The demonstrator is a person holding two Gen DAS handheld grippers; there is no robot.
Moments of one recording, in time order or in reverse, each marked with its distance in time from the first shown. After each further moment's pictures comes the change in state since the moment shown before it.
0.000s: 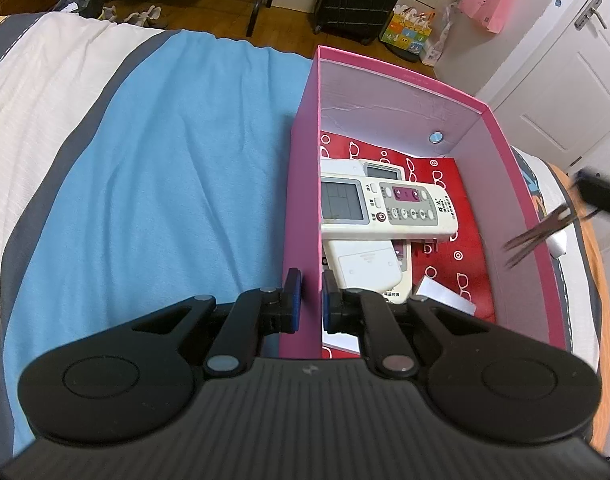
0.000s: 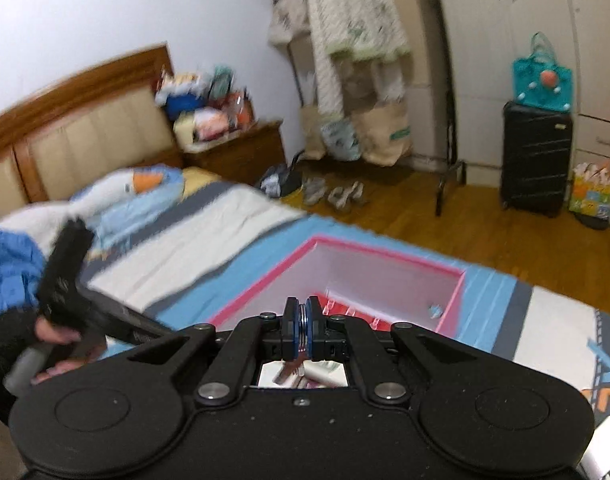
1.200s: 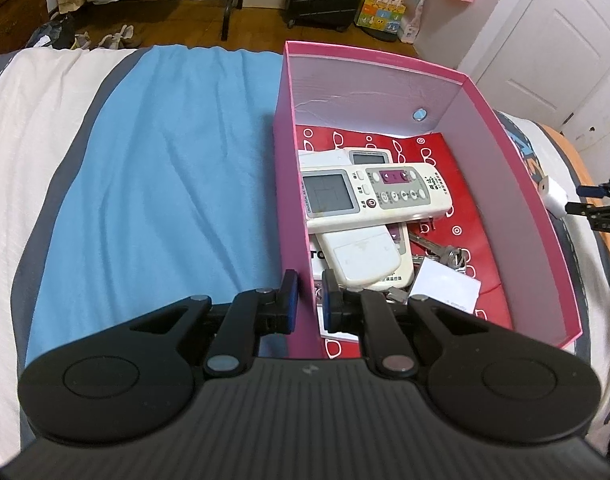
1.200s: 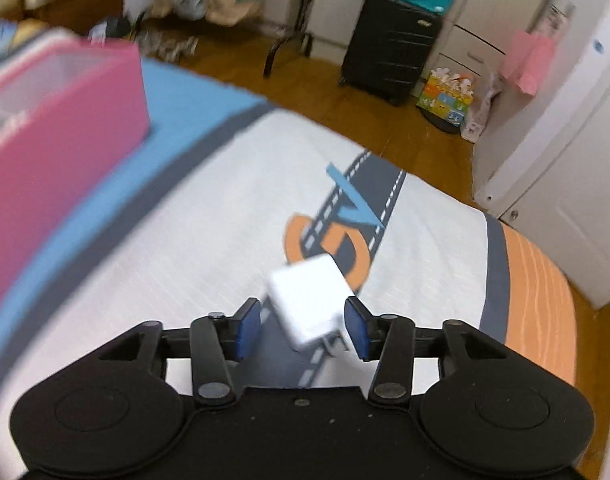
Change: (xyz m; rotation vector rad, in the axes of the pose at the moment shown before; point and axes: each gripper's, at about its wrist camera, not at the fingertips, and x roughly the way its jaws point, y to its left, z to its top) left arm 0.001 -0.013 0.002 0.144 0.022 0.014; right arm -0.034 -0.194 -0.093 -0.078 0.405 -0.504
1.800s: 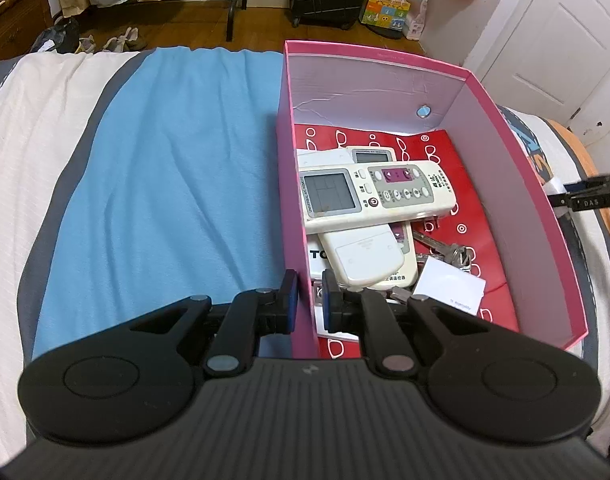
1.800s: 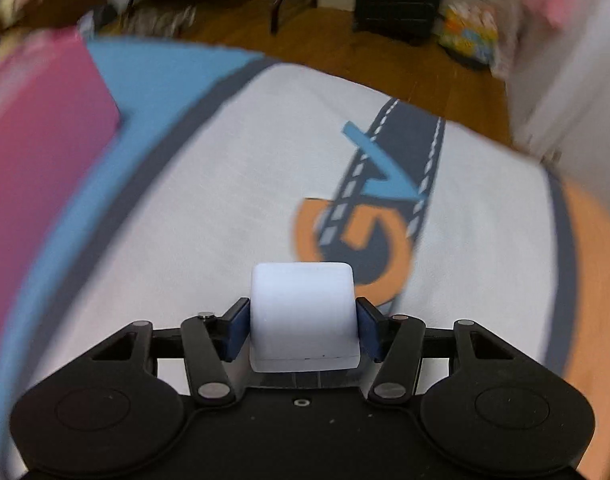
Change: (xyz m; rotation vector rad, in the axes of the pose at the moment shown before) left arm 0.000 -0.006 0.000 0.012 0.004 0.029; right arm 0.037 -0.007 0.012 0.250 0.087 0.171
